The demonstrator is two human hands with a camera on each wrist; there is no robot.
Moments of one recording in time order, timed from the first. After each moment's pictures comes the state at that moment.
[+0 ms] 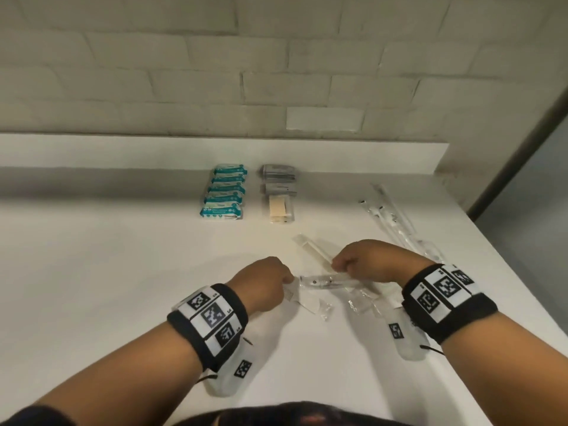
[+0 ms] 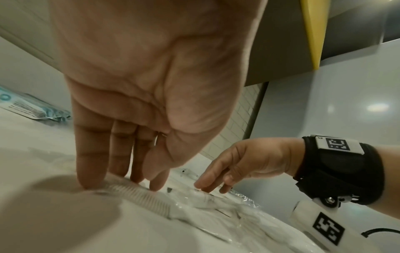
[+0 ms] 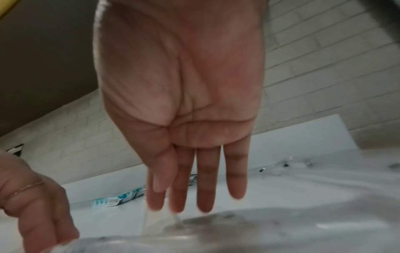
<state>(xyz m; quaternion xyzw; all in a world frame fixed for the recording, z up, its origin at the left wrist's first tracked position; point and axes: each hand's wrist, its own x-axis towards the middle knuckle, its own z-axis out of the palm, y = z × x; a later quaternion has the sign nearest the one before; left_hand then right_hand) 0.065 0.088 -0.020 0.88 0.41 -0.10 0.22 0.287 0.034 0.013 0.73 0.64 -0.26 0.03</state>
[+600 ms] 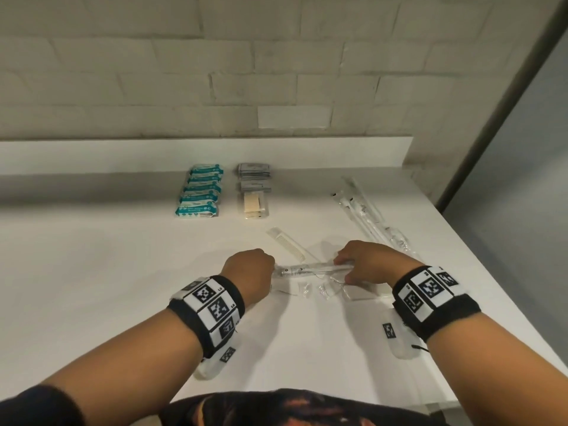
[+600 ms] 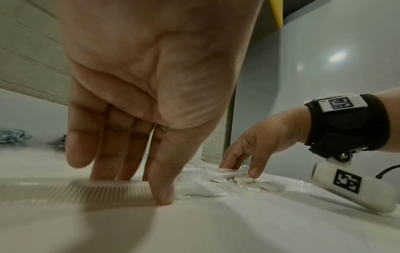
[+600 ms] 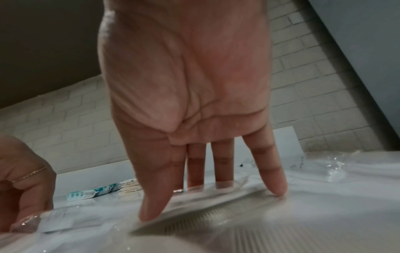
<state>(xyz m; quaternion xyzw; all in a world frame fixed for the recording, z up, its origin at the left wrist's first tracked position) 0.097 0.064 -0.012 0.89 0.43 -0.13 0.04 0.324 -0.006 -0.008 0.77 0.59 -0.23 0.07</state>
